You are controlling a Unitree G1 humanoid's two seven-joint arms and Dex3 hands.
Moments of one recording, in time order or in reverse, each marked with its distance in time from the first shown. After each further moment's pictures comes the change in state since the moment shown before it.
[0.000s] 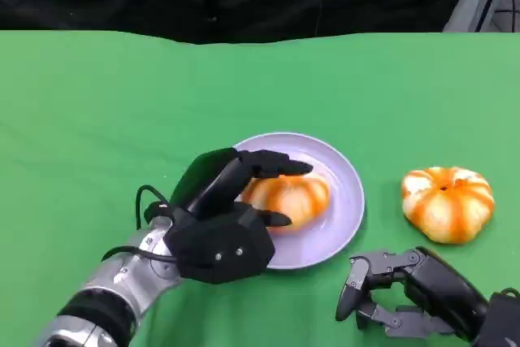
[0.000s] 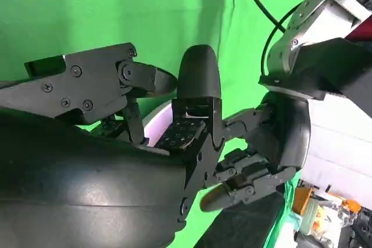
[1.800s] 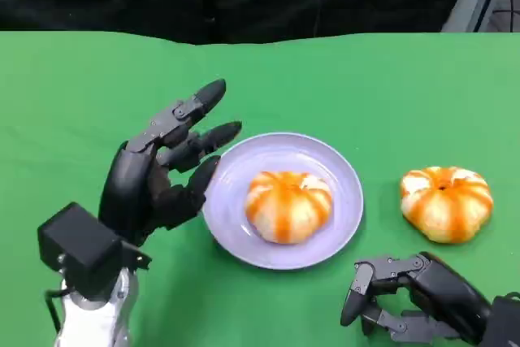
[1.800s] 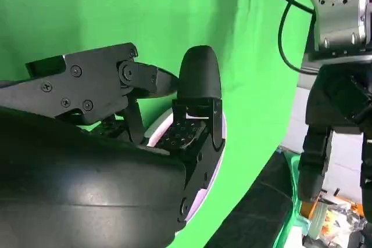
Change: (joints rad) left arm 0.359 -0.052 0.360 -0.550 -0.685 0.019 -0.522; right arm -0.004 -0.013 0.001 0.041 0.001 -0.021 0.010
